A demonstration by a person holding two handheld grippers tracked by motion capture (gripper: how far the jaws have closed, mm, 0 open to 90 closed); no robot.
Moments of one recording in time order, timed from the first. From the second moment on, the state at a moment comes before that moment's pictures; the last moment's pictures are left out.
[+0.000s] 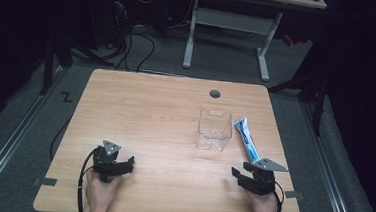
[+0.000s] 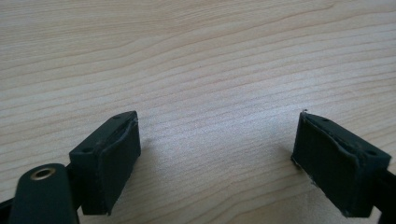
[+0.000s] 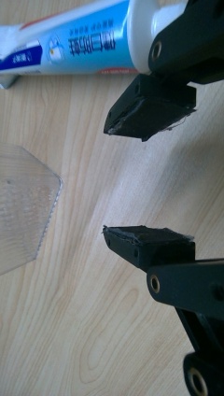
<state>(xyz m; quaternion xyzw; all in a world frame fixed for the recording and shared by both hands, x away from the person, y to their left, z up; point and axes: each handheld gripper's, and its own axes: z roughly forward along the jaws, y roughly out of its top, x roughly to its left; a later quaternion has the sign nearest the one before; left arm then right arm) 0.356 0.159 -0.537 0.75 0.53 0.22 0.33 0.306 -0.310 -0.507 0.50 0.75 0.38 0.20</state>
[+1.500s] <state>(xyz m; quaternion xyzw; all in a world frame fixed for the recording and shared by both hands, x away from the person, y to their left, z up) 0.355 0.158 -0.537 0.75 0.53 0.22 0.33 0.385 -0.337 -0.473 0.53 0.75 0.31 0.25</state>
